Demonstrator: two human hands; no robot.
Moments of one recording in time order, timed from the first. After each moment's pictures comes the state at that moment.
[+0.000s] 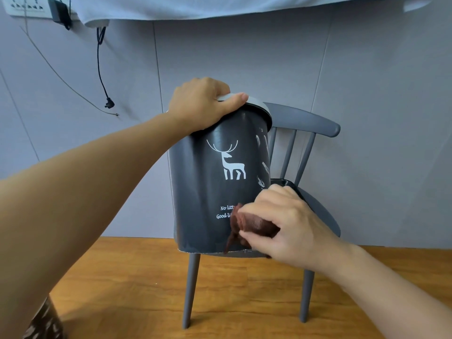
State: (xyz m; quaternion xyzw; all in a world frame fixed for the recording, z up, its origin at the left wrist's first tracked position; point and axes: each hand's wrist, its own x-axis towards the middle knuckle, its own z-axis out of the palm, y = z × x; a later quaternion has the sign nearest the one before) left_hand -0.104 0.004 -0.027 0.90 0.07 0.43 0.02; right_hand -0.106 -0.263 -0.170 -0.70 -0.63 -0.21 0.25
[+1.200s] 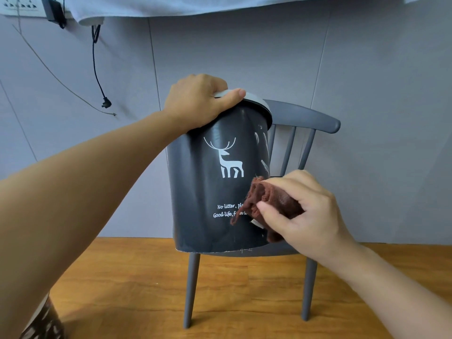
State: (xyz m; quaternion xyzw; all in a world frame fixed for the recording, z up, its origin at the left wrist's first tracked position) left_hand -0.101 0.004 -0.028 0.90 0.06 0.43 0.03; right_hand -0.095 -0.269 -0.176 -0.68 -0.52 -0.30 0.42
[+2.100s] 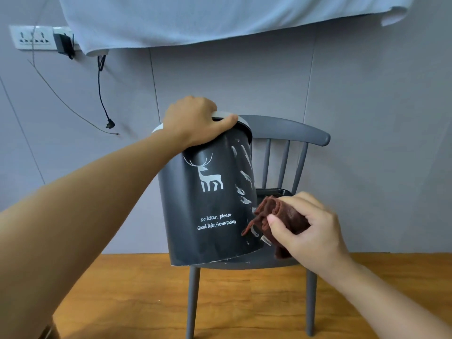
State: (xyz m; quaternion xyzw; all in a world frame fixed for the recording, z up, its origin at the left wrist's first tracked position) left_hand -0.104 -0.007 -0.019 0.90 0.12 0.41 -0.04; right_hand -0.081 -0.287 -0.194 -0.67 -0.47 -0.28 0.49
